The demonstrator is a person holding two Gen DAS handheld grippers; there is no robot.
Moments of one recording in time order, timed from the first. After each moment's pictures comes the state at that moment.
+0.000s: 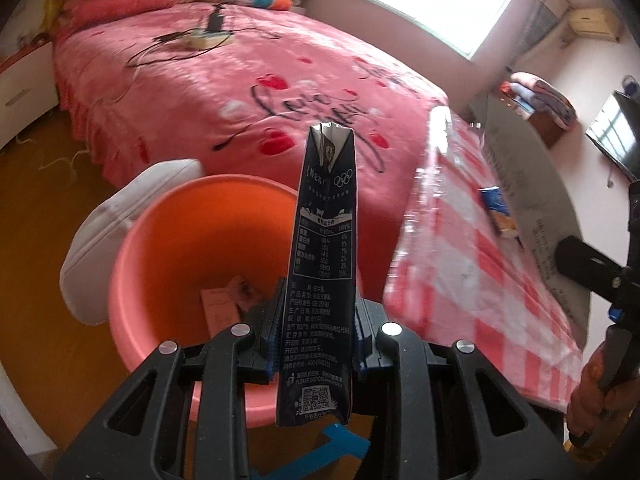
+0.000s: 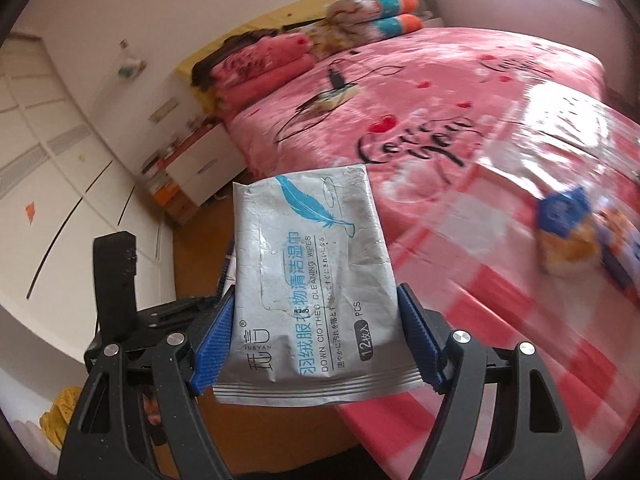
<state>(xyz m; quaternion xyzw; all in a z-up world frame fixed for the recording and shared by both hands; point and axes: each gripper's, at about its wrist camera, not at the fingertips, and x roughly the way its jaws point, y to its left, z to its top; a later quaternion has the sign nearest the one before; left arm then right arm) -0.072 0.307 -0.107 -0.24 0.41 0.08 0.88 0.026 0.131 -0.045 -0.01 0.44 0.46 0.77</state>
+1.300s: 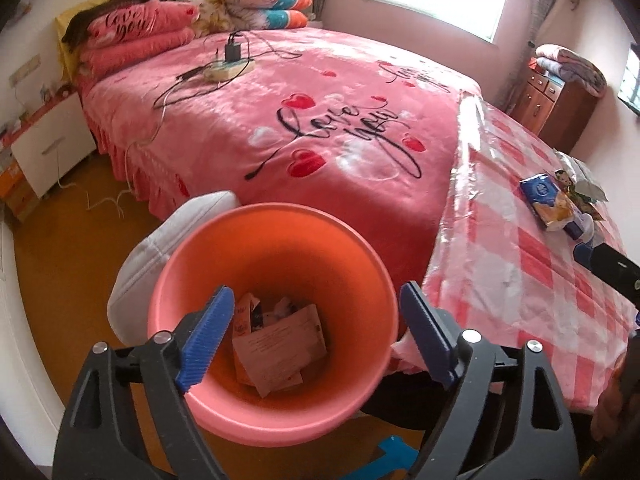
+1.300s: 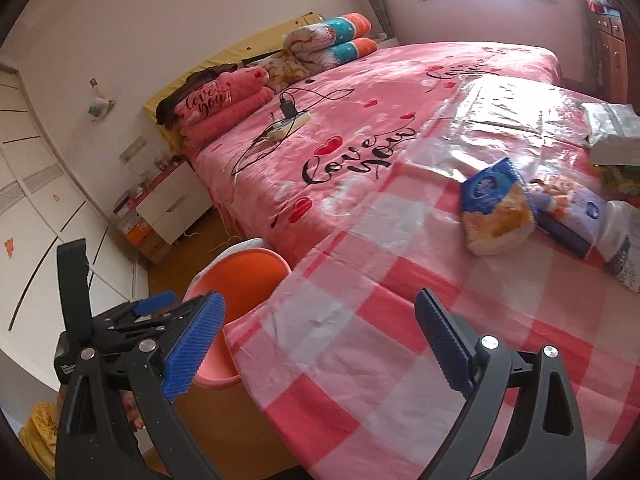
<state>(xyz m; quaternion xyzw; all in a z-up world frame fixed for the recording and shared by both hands) -0.058 0.279 -0.092 -0.14 0.41 0.16 0.89 0.044 0.064 -0.074 0.04 0.41 0.39 0.82</state>
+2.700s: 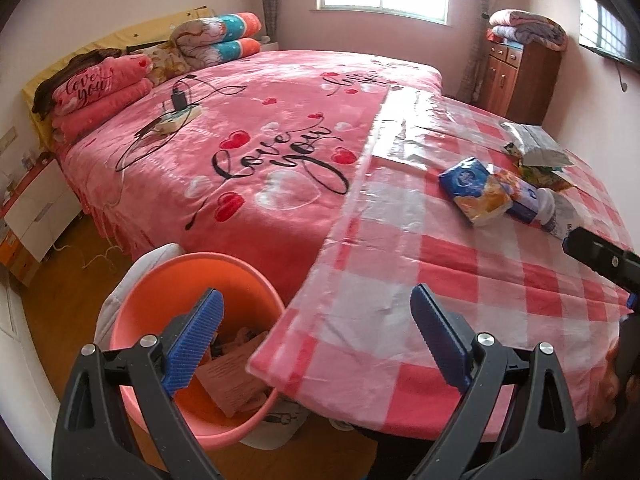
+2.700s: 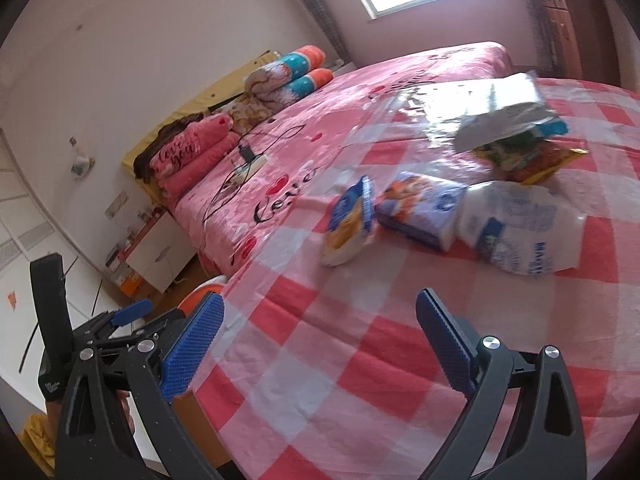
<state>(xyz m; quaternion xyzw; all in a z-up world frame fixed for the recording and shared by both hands) -0.015 0.176 -0.061 -0.05 0.40 0.12 0.91 0.069 -0.052 -0.078 0.13 0.38 0.34 0.85</state>
